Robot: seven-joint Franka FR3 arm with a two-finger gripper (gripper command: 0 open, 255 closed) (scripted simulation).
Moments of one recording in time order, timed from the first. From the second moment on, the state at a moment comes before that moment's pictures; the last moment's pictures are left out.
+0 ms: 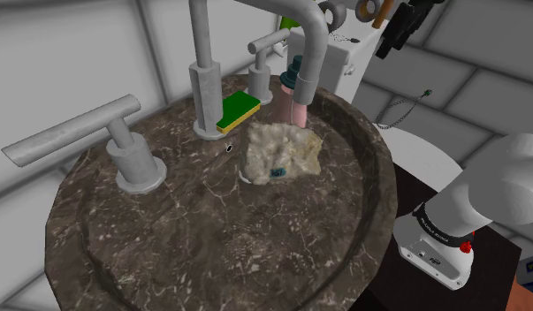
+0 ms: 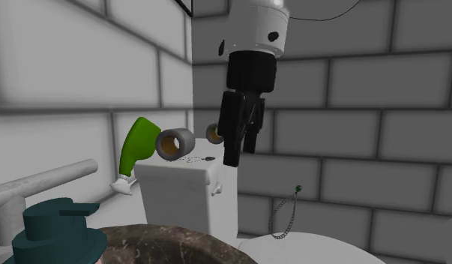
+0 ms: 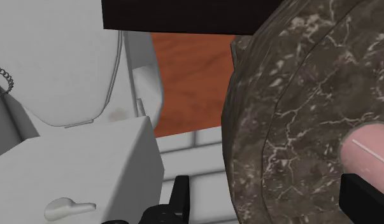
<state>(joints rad) 0.01 -0.75 0.01 -2.32 0.03 1.67 -0.06</state>
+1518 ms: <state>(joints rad) -0.37 -0.10 0.38 -1.85 -0.51 1.92 1.07</state>
